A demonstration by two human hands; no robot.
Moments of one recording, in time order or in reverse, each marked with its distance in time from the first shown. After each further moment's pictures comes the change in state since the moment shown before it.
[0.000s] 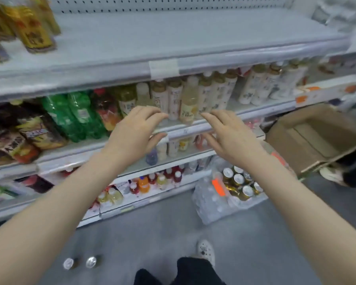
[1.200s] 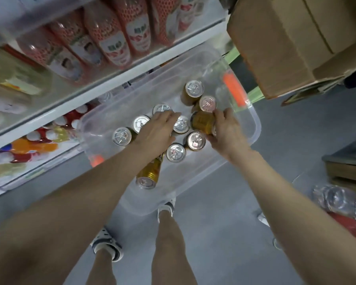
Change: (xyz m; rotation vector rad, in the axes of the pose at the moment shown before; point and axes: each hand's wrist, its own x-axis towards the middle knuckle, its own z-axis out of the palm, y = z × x) left_hand 0.146 0.270 0.582 -0.377 -0.713 -0.063; right_hand -0.287 0.399 0.344 0.229 -0.619 0.732
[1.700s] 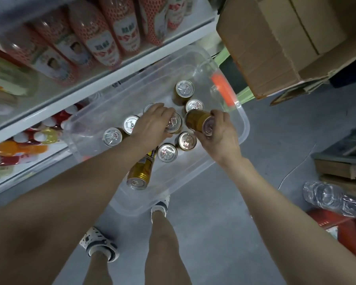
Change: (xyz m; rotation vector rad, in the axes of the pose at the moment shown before) left_hand 0.023 0.001 0.007 -0.029 0.037 0.028; right_hand -0.023 -0.007 -0.012 0.277 0.123 0.127
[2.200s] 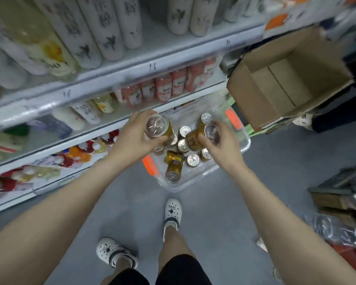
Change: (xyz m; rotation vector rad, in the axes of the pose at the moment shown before) left_hand -0.202 0.021 -0.210 -0.373 0.357 -0.234; right_hand -0.106 -0.154 -0.087 0.254 0.045 -0.100
